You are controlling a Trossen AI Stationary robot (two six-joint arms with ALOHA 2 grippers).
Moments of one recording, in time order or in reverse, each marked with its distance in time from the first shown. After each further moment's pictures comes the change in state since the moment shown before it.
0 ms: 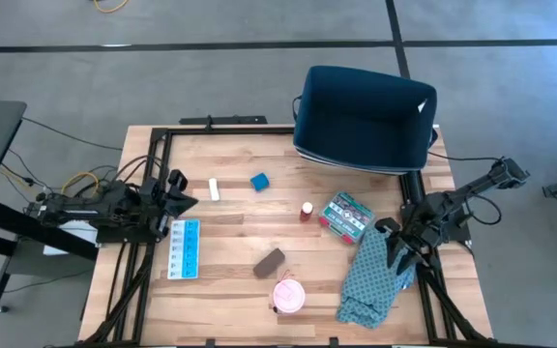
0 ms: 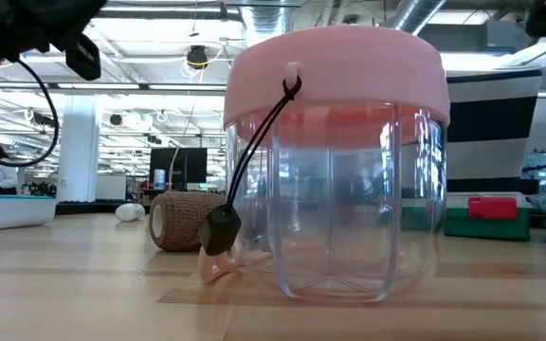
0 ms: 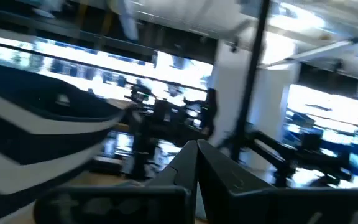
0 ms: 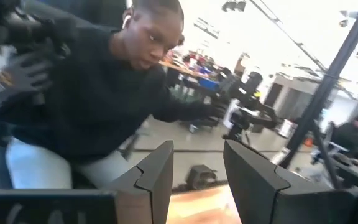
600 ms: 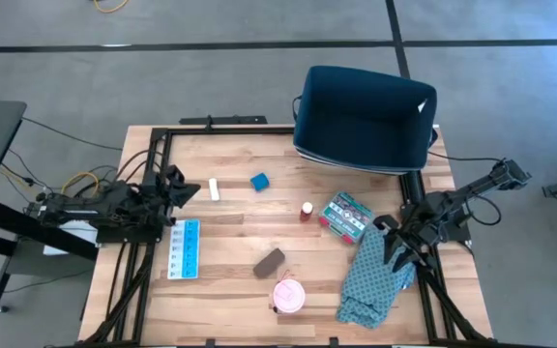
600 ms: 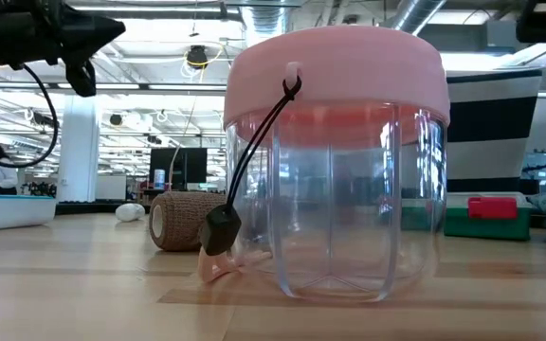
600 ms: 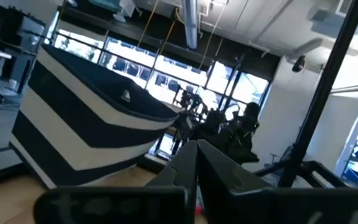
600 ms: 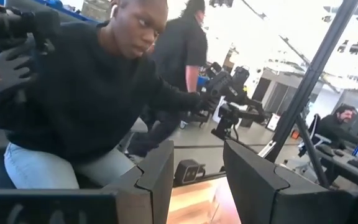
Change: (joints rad) left arm 0.000 -0.001 0.000 -0.041 -0.231 -0.081; right arm -0.019 0.000 0.000 0.008 0.028 0.014
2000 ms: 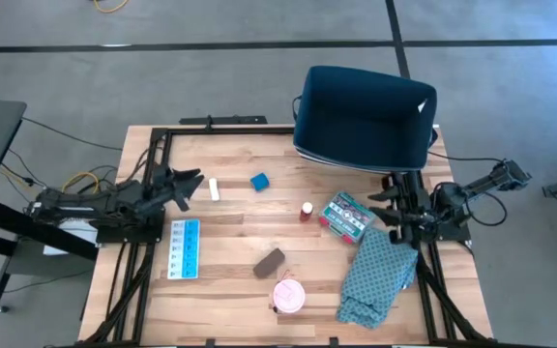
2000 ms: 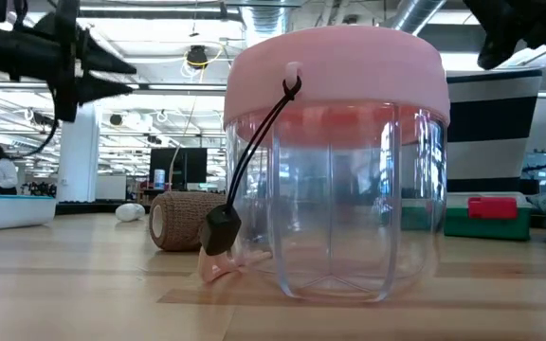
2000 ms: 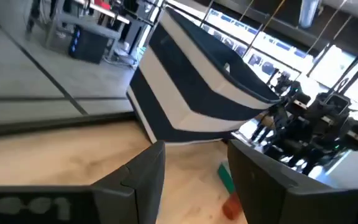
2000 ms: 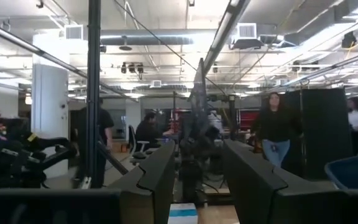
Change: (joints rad) left arm 0.000 0.119 0.100 -0.287 -0.371 -0.164; right arm -0.014 0.000 0.001 0.304 0.864 0.160
